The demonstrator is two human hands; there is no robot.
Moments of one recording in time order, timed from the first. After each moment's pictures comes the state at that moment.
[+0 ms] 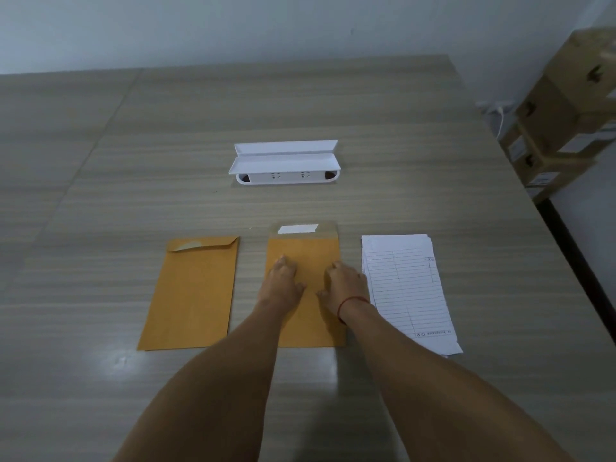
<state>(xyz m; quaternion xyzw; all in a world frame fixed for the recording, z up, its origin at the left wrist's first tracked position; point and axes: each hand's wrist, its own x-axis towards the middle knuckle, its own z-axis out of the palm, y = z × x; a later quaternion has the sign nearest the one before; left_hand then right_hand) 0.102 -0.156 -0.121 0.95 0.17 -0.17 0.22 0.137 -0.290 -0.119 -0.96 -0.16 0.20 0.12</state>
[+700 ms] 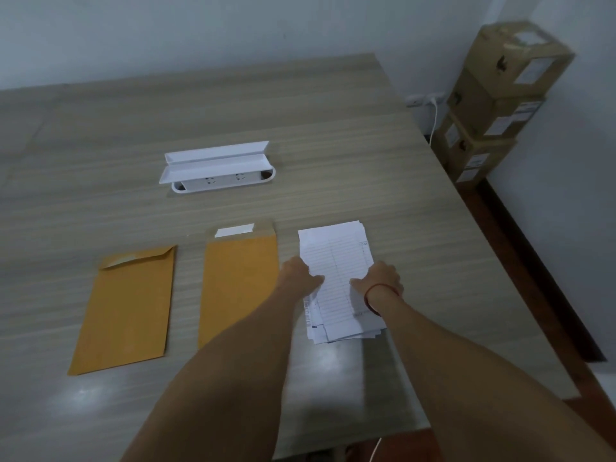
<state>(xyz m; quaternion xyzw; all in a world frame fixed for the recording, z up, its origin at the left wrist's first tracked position) 0.143 -0.294 -0.103 0.88 0.21 -0.21 0.36 0.155 -0.451 -0.105 -0.93 0.20 0.21 0.21</state>
